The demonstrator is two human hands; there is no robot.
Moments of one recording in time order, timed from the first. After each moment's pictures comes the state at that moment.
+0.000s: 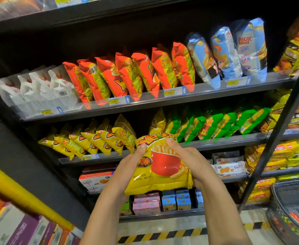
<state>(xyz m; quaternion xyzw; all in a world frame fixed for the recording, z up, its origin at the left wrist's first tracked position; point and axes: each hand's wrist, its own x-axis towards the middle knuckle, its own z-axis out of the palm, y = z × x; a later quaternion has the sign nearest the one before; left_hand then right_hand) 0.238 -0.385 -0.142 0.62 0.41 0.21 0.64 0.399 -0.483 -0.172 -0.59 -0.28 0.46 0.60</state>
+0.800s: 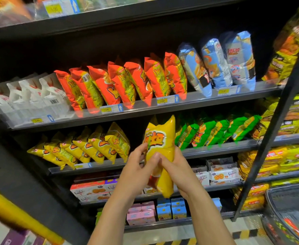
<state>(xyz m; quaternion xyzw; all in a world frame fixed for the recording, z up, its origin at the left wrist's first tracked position) 0.263 -0.396 -0.157 0.72 0.34 0.24 0.56 0.396 -0.467 -0.190 -0.58 -0.30 0.36 0.66</state>
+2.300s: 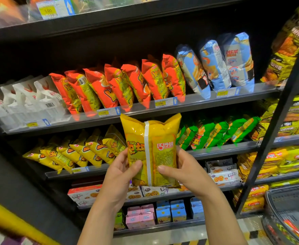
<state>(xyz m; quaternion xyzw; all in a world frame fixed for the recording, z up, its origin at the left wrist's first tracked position) 0.250 -0.360 -0.175 0.58 0.28 0.33 0.69 0.426 -0.487 -0.179 -0.55 -0.43 0.37 0.61</state>
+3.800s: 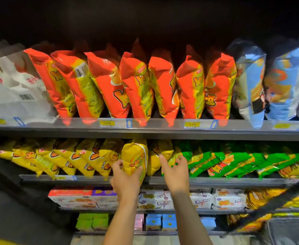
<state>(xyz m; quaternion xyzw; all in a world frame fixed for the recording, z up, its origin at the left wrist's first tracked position) 0.363 -0.187 -0.279 0.50 0.62 0.38 0.47 0.485 -0.251 -0.275 -0.75 -0.18 0.23 0.60</state>
